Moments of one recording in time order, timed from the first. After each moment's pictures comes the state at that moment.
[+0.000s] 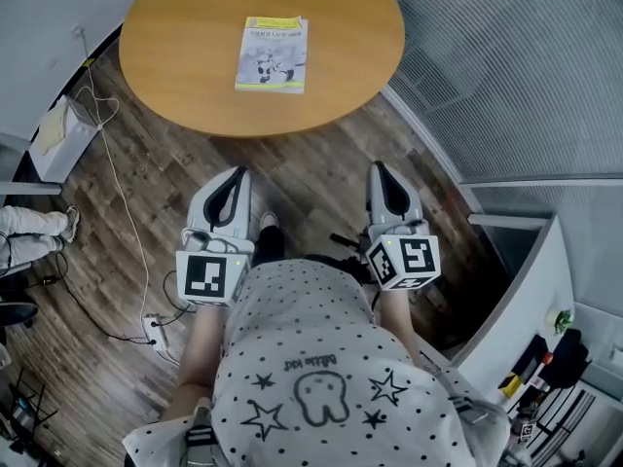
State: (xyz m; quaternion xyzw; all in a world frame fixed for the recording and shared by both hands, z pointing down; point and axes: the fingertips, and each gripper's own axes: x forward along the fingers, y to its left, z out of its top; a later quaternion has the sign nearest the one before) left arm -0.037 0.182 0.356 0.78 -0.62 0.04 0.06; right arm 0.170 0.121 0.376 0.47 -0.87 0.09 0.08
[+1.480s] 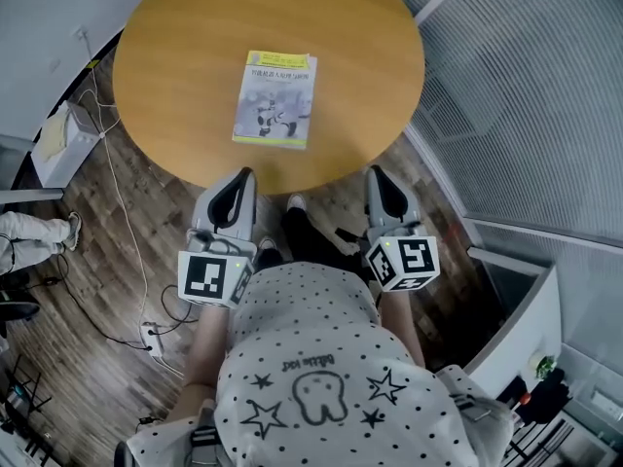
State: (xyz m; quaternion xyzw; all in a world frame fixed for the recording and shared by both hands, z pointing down) left arm -0.064 0.018 0.369 0.76 -0.65 0.00 0.09; right arm 0.130 -0.052 0.405 0.42 -0.89 0.12 0.11
